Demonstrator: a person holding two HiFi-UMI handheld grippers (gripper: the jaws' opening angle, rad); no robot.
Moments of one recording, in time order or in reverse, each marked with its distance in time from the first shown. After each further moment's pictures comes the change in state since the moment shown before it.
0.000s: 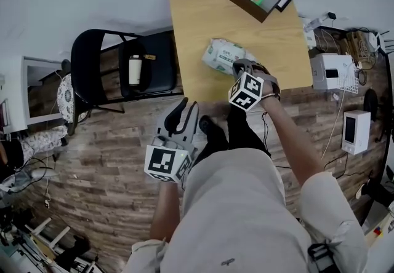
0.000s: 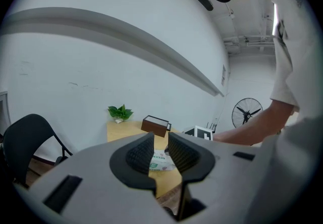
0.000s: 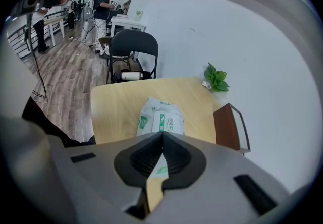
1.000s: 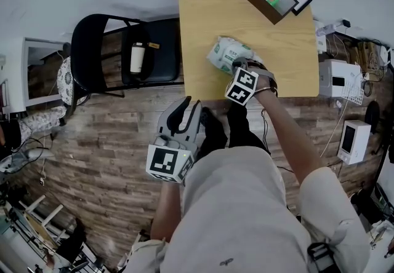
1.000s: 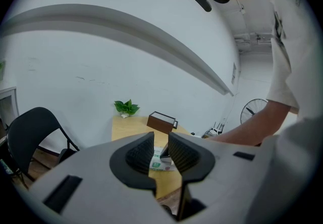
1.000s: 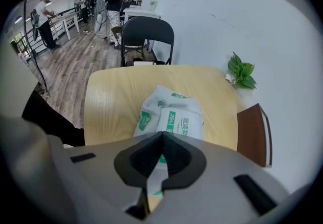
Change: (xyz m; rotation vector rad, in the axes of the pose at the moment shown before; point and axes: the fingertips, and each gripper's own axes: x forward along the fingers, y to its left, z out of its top) left arm 0.029 0.009 -0.004 -0.057 0.039 0.086; right arm 0.064 0.014 -0.005 -0.115 0.077 0.160
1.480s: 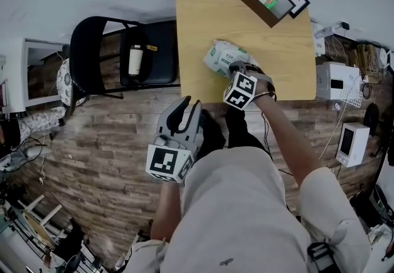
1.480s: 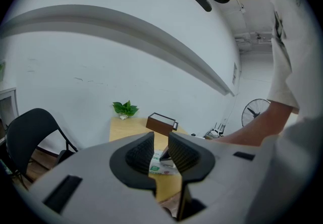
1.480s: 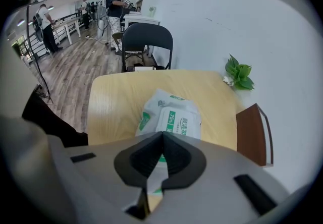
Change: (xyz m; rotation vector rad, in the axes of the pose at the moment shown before) left arm 0.016 -0.010 0.007 0.003 -0.007 0.010; right arm -0.010 -0.002 -0.001 0.018 -0.056 0.019
